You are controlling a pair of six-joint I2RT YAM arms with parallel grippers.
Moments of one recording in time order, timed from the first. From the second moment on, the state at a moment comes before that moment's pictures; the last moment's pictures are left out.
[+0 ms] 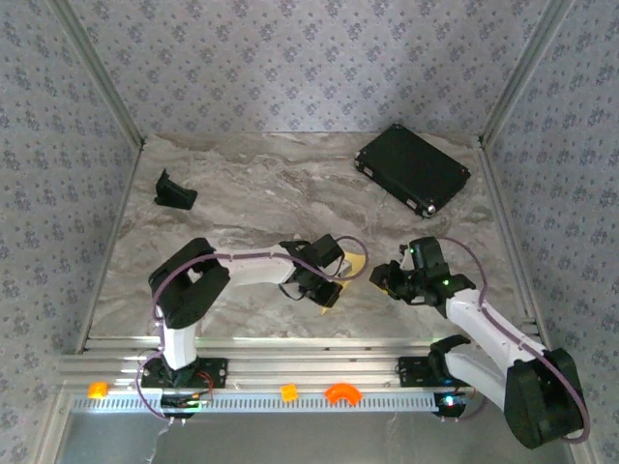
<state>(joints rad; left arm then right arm) -1.00 1.86 1.13 -0.48 0.32 -0.36 0.32 0.95 0.40 -0.33 -0.47 0.85</state>
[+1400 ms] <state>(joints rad) -0.88 1.90 0.88 0.07 0.71 -0.70 0.36 1.52 0.34 0.48 -0.72 1.00</state>
